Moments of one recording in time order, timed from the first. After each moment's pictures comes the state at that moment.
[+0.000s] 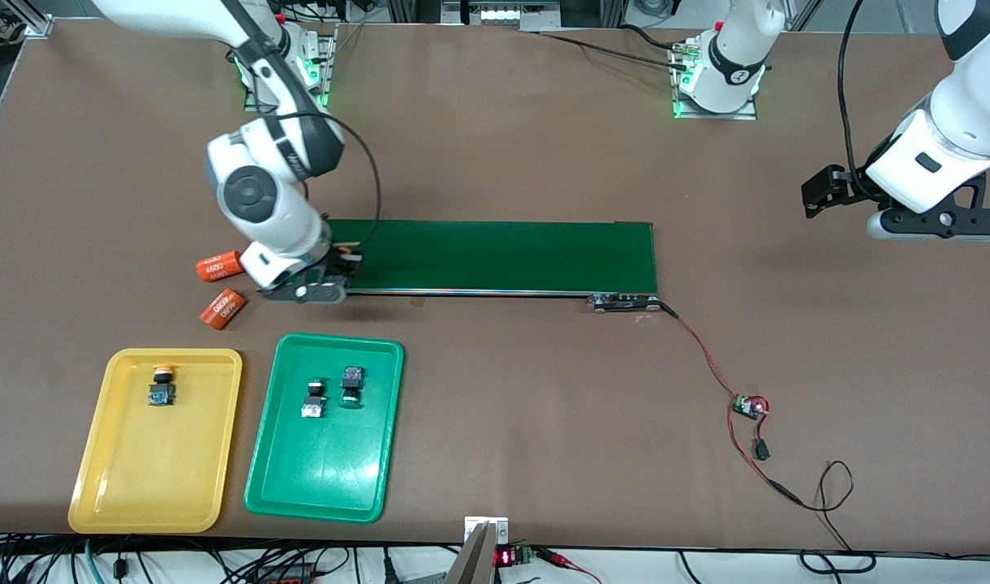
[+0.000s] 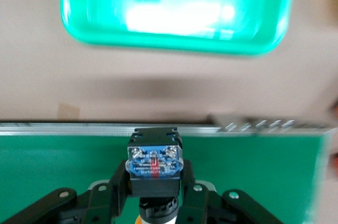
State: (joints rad) left arm -0.06 0.04 -0.07 -1.60 0.06 1.56 -0.11; right arm 0.01 0.34 0.38 -1.91 -0.15 2.18 0.47
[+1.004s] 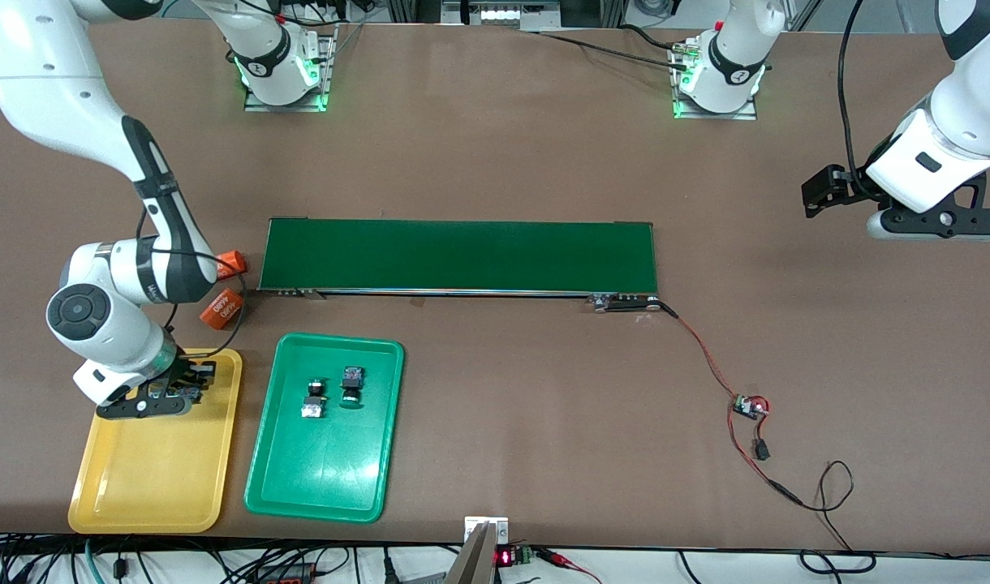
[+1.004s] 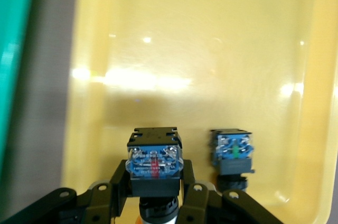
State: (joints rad) left arm -0.06 0.04 -0.08 -1.60 0.06 1.56 -0.11; right arm -0.15 0.75 0.14 -1.53 -0.37 2.39 0.10
